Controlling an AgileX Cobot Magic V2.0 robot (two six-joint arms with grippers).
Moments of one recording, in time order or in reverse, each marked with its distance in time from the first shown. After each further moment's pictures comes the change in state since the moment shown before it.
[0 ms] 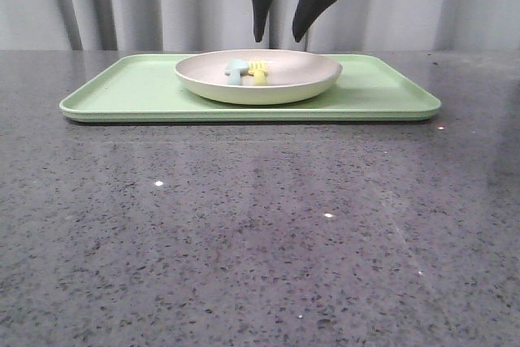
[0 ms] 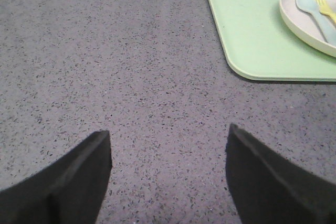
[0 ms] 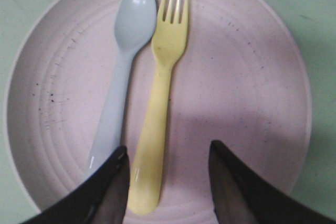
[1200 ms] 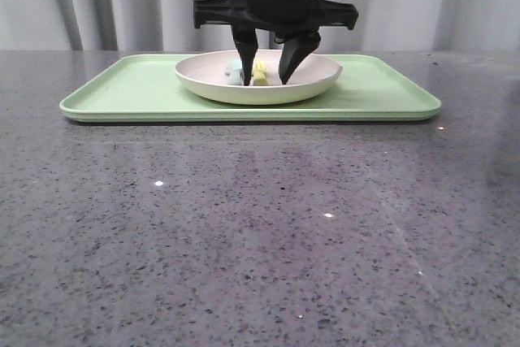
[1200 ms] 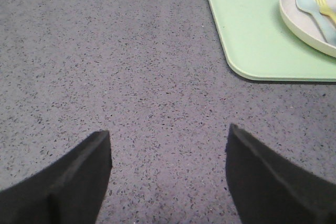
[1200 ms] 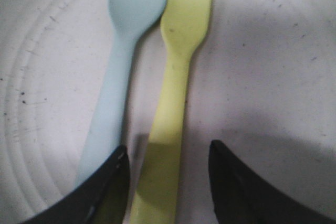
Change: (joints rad) left arm 0.000 0.000 0.000 0.000 0.000 0.000; right arm 0.018 0.096 0.000 -0.015 -0.042 0.024
